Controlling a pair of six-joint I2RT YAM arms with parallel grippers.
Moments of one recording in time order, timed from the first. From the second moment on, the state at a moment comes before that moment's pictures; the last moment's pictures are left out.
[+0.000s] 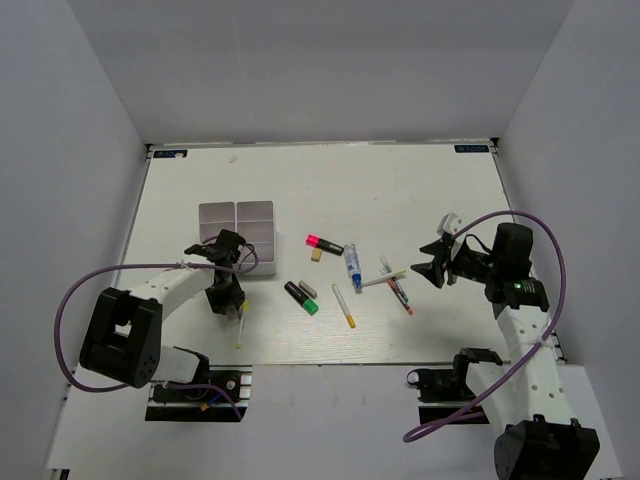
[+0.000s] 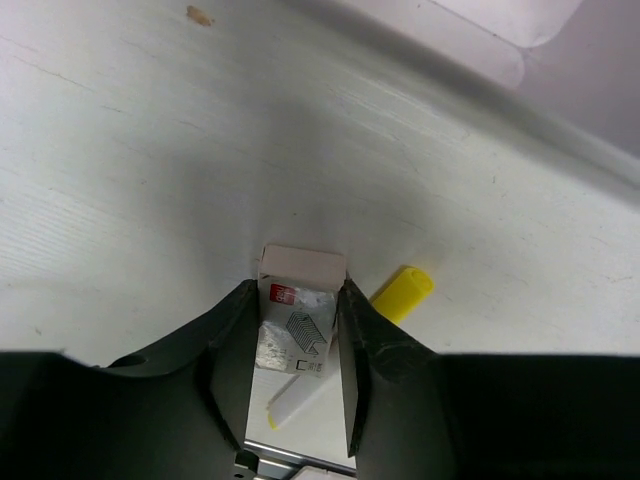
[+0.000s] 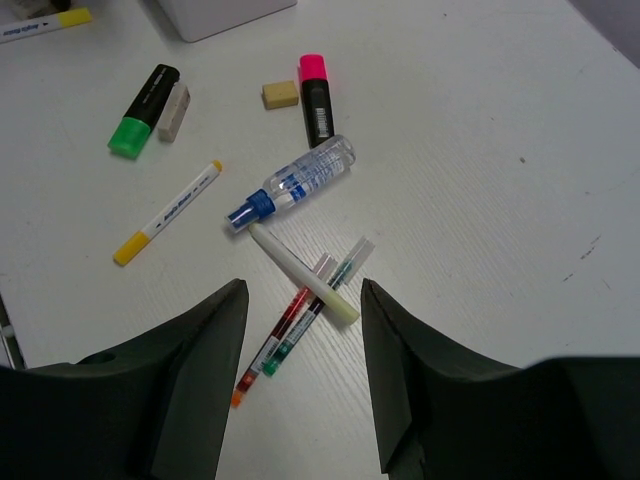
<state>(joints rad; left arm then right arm) -0.33 1.37 0.69 -0.76 -0.21 -0.74 -0.07 0.78 0.66 -0.48 -1.02 -0.66</state>
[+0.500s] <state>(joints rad) -0.37 1.06 0.68 -0.75 -0.04 -0.69 -0.07 0.78 0.66 -0.51 -1.04 -0.70</state>
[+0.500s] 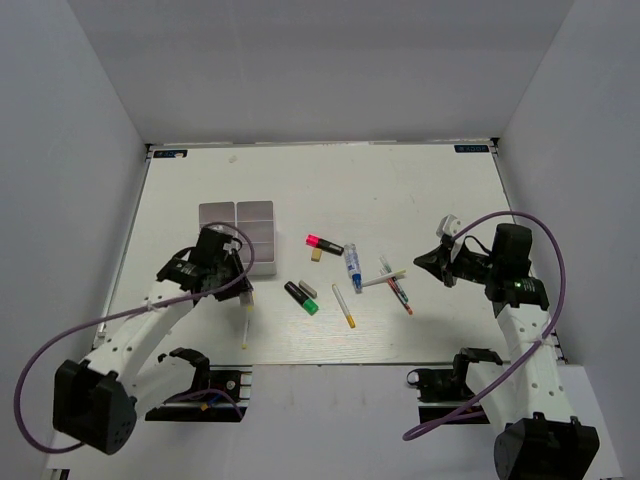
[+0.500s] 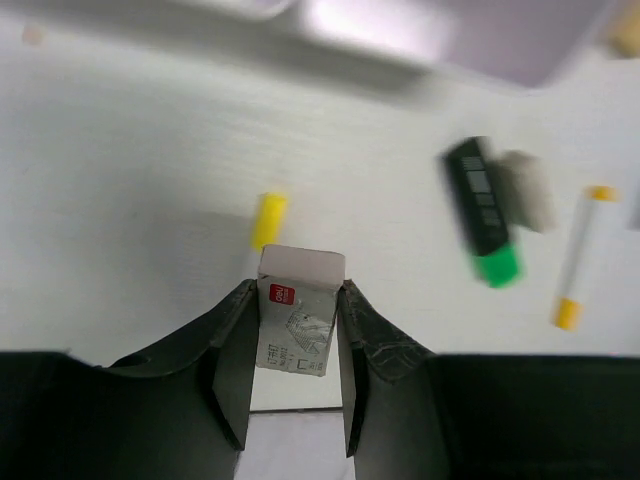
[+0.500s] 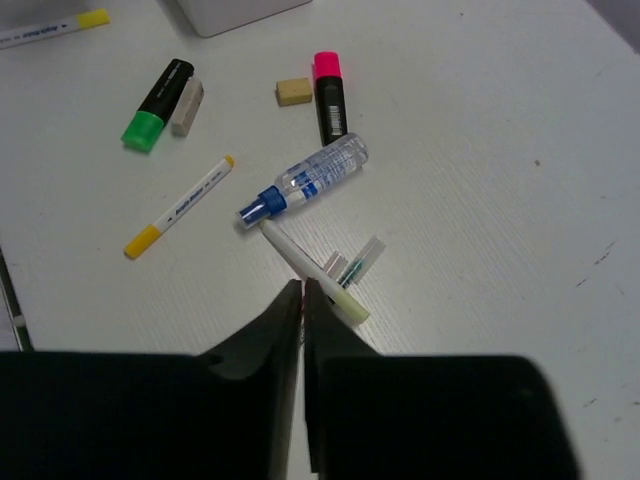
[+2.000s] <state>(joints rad) -0.35 1.39 0.72 0.35 -0.82 -0.65 -0.07 0.86 0.66 -0.50 -1.11 -0.71</state>
